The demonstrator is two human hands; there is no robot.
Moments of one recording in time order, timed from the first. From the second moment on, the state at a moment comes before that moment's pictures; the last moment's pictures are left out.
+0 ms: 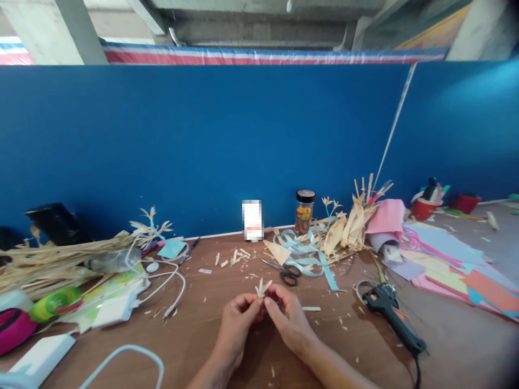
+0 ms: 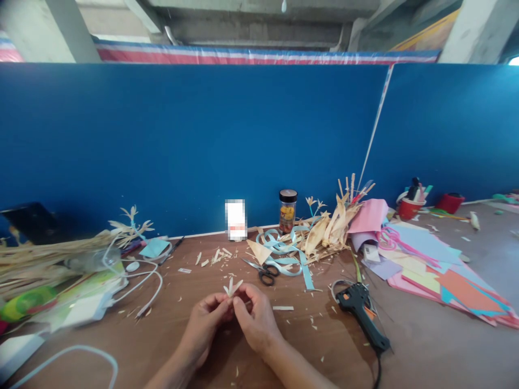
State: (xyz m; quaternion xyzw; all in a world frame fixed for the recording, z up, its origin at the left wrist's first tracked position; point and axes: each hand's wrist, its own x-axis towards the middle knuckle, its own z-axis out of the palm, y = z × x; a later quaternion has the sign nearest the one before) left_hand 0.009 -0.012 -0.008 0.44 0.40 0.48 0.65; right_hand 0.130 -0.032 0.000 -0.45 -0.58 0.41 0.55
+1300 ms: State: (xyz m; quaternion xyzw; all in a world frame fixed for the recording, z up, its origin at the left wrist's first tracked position) left_hand 0.013 -0.013 -0.003 0.42 0.35 0.44 0.72; right_hand 0.143 -0.020 -0.001 -0.46 -0.60 0.37 0.54
